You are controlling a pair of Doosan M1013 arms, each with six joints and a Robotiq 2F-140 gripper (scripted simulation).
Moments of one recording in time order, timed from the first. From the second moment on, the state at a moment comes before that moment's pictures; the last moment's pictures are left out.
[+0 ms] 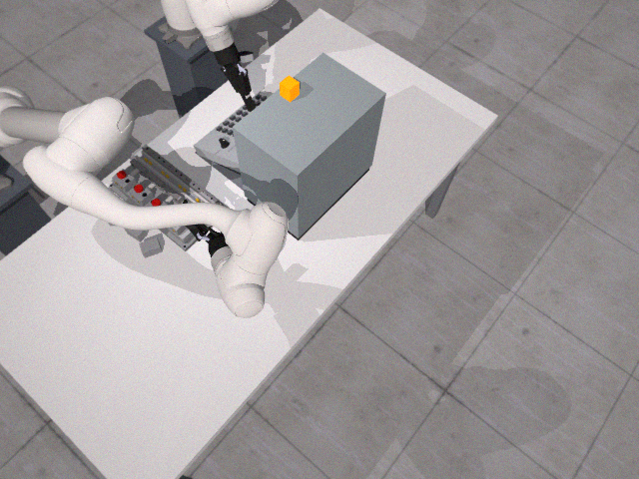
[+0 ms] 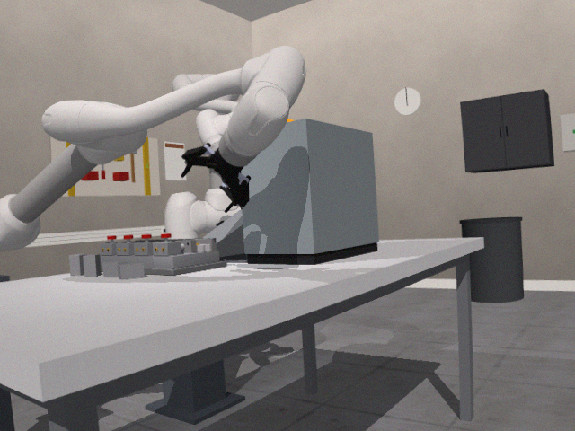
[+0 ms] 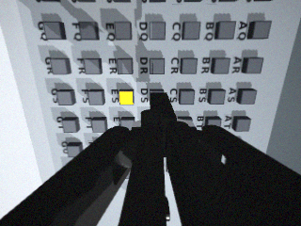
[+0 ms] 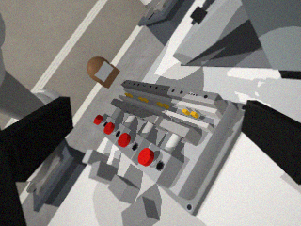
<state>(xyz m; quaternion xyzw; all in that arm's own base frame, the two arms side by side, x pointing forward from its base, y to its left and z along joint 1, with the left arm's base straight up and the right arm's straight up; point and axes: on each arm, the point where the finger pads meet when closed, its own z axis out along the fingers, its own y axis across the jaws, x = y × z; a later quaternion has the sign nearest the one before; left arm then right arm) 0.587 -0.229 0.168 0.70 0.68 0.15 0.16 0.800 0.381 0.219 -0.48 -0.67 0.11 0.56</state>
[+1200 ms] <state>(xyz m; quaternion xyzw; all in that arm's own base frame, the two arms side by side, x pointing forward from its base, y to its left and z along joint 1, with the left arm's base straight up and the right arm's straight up) 0.556 -0.228 0.293 0.70 0.68 0.15 0.16 0.796 0.387 0.220 -0.48 -0.67 0.10 0.55</state>
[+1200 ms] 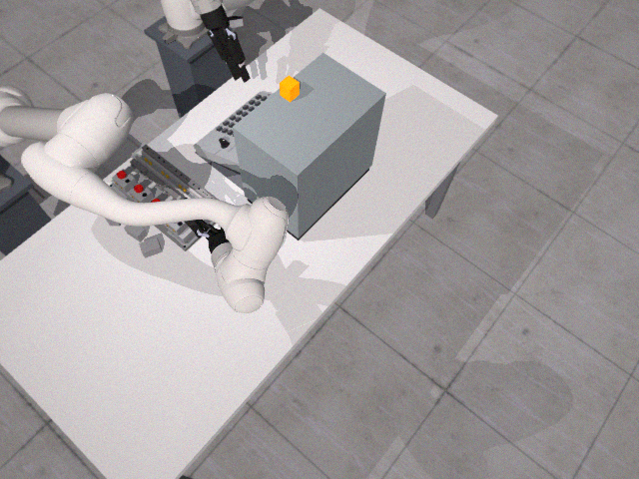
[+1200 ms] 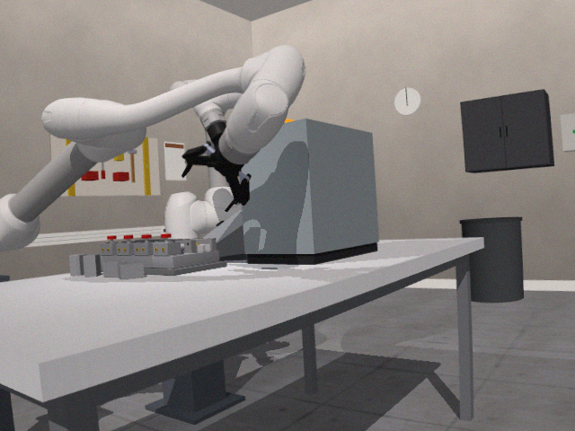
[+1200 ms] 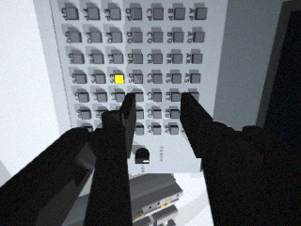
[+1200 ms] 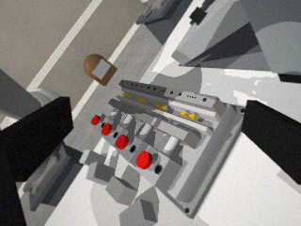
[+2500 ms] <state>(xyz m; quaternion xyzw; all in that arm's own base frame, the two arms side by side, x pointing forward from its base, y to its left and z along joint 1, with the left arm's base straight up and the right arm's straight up) 0.556 -0.228 0.293 0.70 0.68 0.15 0.16 0.546 0.439 0.305 0.00 -1.00 0.00 0.00</state>
